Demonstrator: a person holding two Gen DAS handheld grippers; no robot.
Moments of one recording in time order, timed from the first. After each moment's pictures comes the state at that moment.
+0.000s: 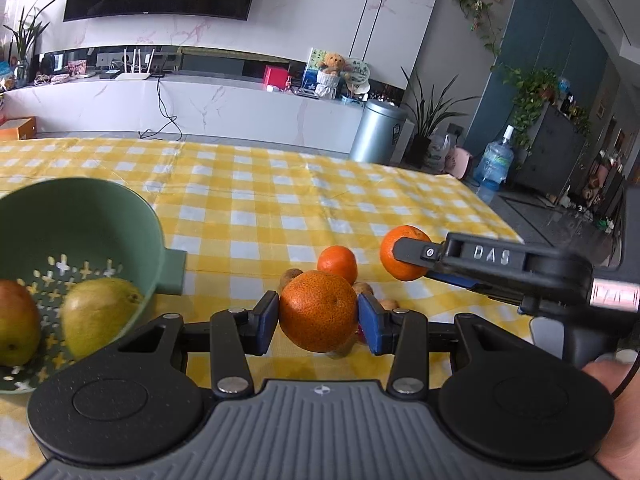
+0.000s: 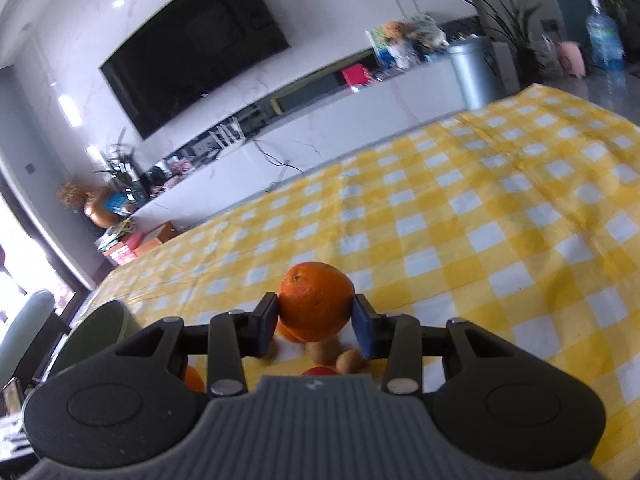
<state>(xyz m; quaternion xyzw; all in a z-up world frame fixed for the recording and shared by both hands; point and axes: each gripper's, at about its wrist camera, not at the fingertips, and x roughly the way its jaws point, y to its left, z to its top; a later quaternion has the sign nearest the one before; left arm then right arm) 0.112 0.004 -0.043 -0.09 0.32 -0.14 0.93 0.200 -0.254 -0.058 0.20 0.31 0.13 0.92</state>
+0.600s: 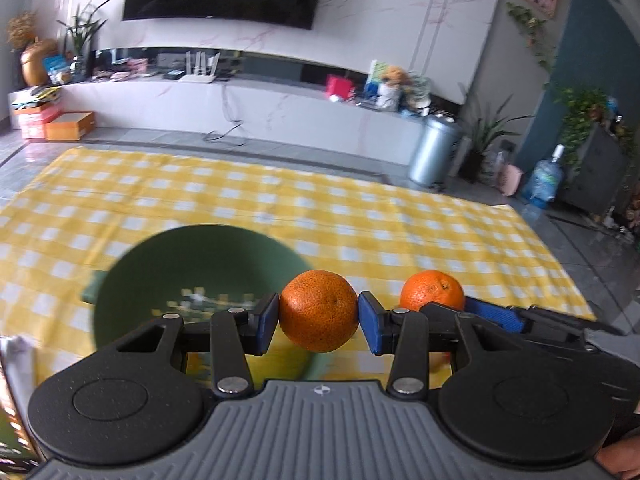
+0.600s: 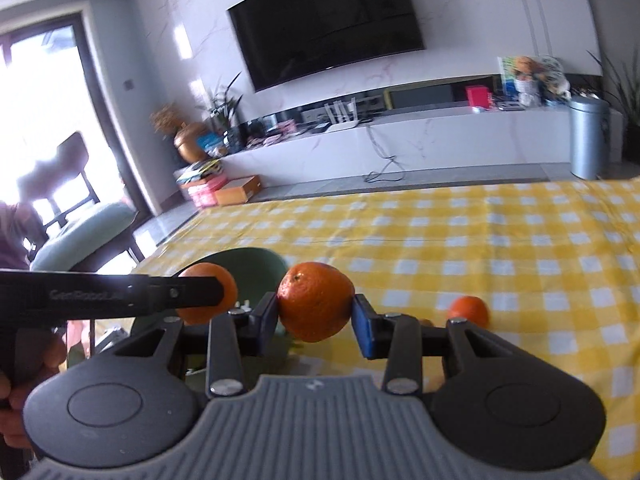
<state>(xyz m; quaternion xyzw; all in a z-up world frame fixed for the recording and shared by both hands) 0.115 0.092 0.005 -0.09 0.33 -0.05 0.94 0.161 -0.145 0.002 0.08 0.29 0.28 0.91</state>
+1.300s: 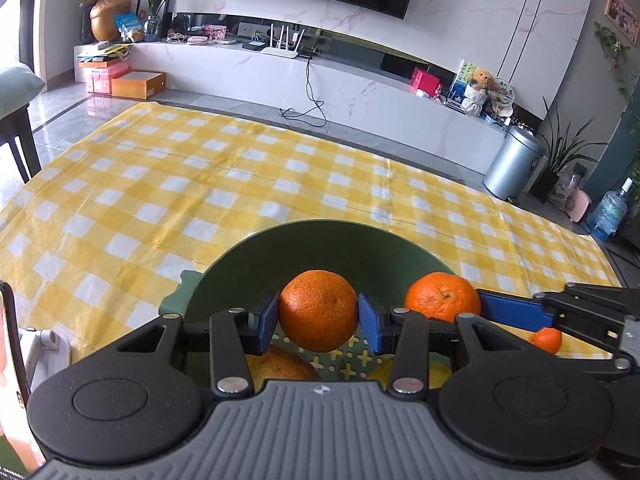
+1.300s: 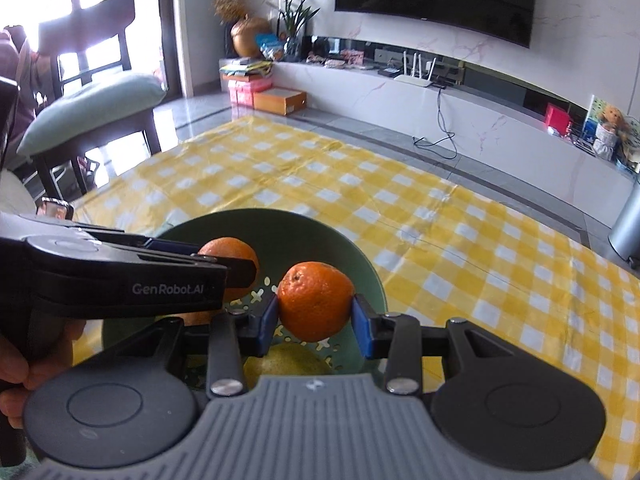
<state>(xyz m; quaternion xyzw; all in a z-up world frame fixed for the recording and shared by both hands) 0.155 0.167 -0.041 -0.14 0.36 0.05 0.92 0.222 -0.012 -0.005 -0.12 0.35 0.34 0.87</state>
